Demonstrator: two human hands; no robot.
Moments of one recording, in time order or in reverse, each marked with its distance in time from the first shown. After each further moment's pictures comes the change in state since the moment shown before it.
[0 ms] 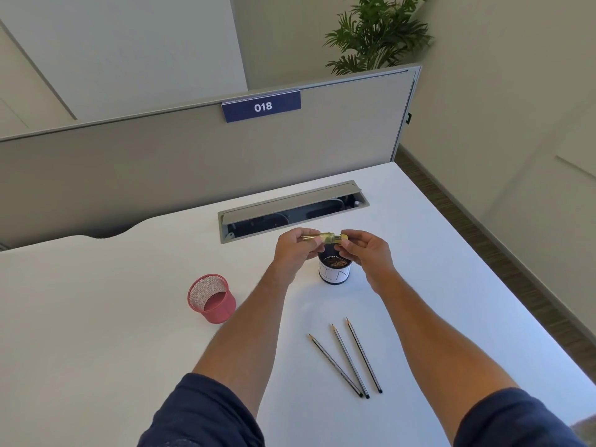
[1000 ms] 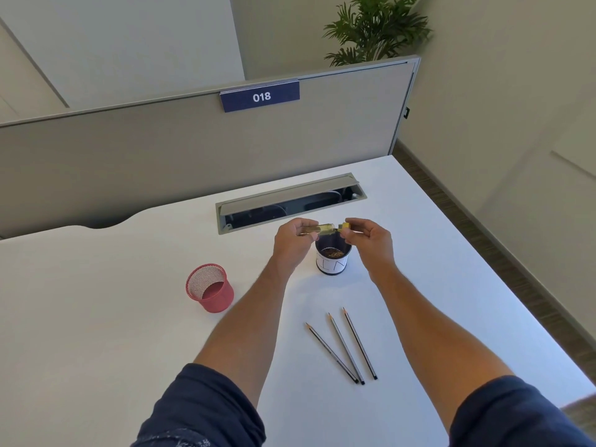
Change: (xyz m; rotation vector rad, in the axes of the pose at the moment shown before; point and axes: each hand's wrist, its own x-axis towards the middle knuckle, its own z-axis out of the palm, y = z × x) left_hand -0.006 -0.001 0.008 0.219 0.107 0.078; right_hand -0.005 -0.005 0.001 -0.251 0.169 -0.086
